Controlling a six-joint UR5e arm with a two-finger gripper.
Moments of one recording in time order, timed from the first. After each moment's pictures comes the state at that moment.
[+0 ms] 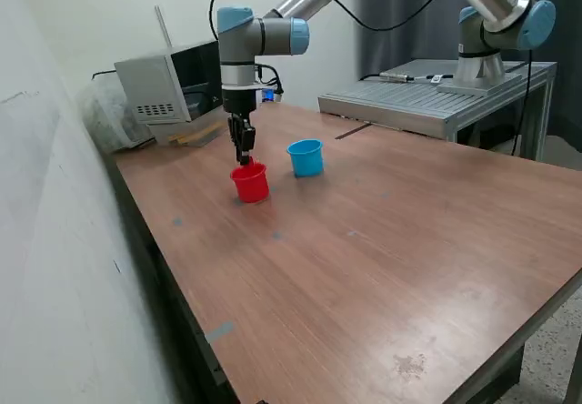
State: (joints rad) arm -0.24 -0.73 1.16 -2.22 -1.55 3.05
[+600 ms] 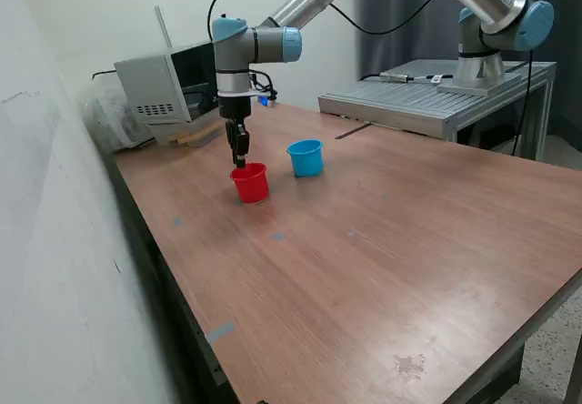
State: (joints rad) arm -0.28 -0.71 1.15 -2.23 -1.55 3.05
